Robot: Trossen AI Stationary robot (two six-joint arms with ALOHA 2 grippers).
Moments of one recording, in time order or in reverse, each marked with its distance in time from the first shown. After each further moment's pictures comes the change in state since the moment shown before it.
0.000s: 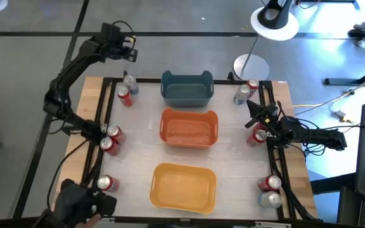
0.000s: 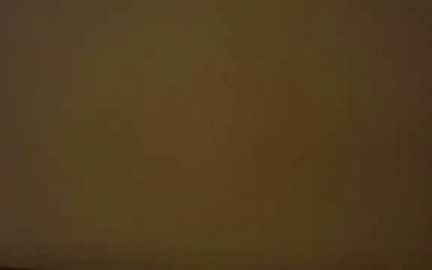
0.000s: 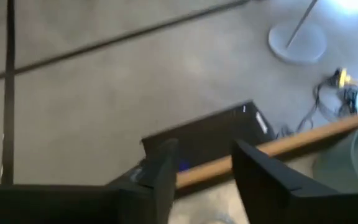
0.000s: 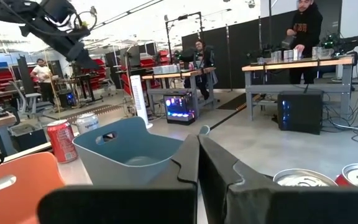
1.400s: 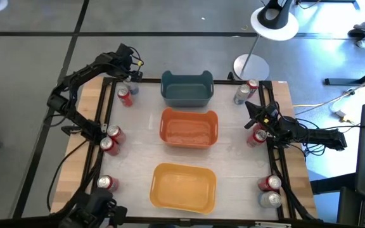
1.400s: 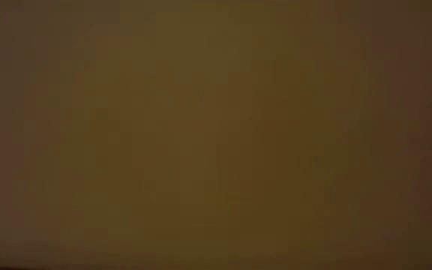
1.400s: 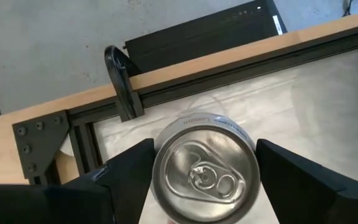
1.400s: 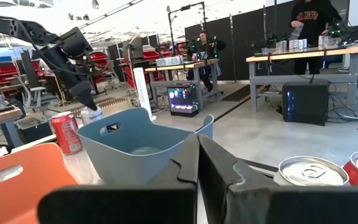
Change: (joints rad) left arm -0.053 0.084 -0.288 -0.003 0.008 -0.145; right arm 0.000 0.000 0.000 -0.053 -0.016 0.051
